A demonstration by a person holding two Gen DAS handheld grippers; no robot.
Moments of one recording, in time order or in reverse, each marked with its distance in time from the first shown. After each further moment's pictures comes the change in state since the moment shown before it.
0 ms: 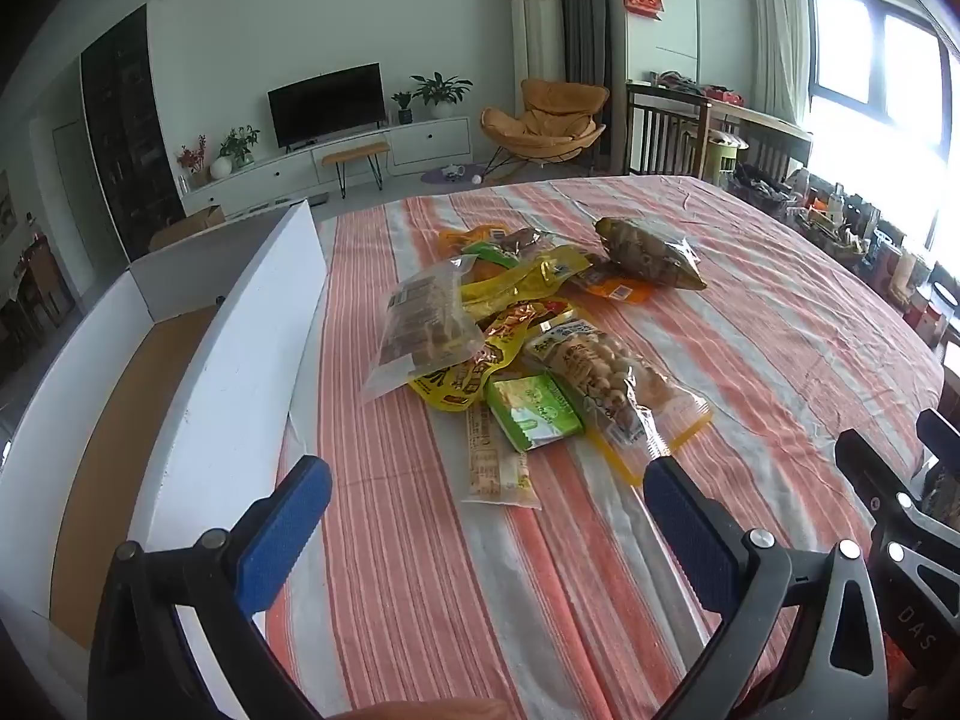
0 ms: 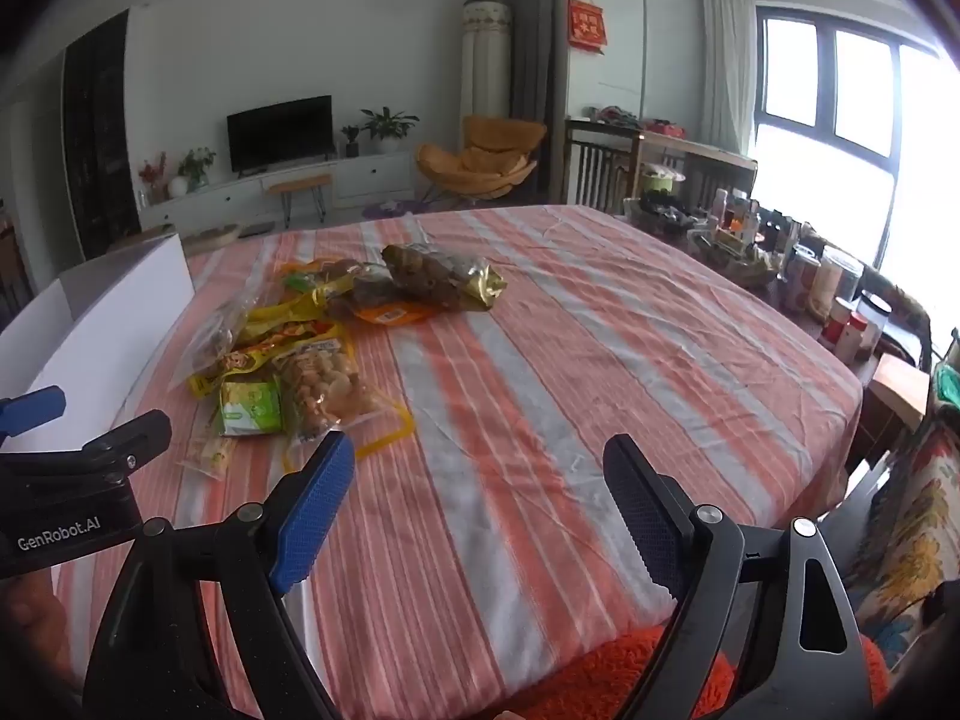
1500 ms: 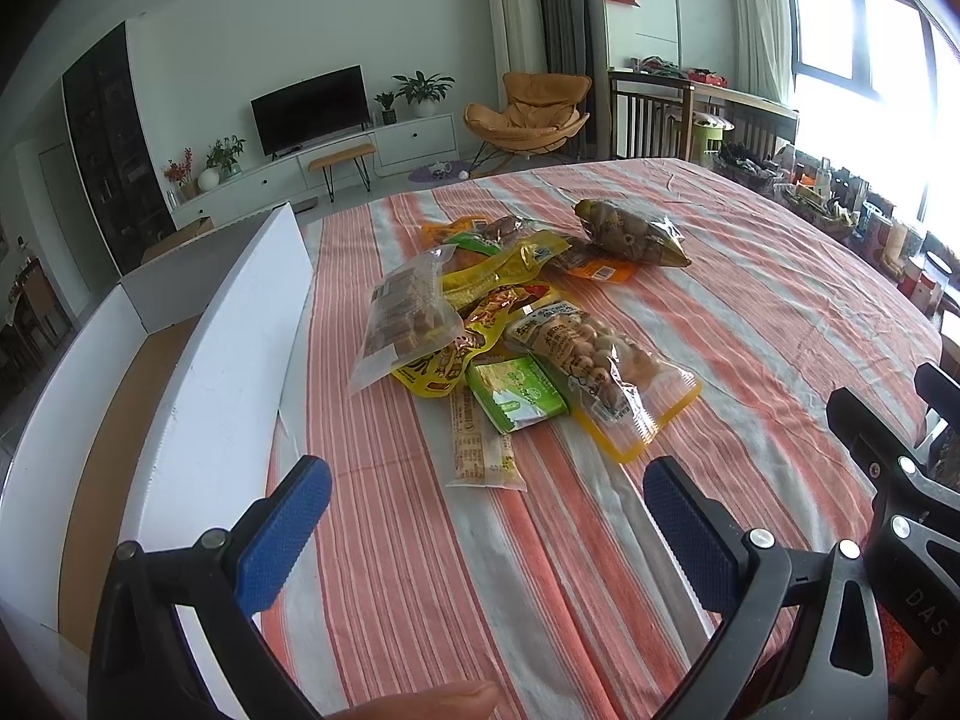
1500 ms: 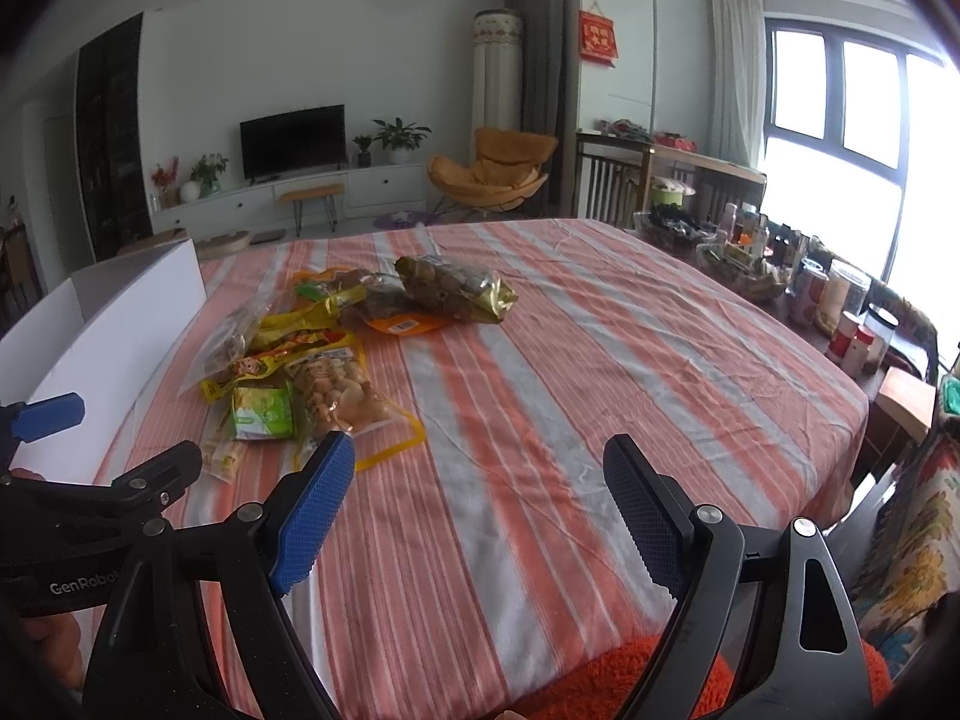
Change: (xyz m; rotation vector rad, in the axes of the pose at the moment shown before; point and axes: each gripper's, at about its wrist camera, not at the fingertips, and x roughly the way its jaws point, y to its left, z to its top) left arm -0.003 -0.014 -0.006 0.049 0.010 -0.017; right arm -0.005 0.002 0.001 -0.014 -0.032 0.020
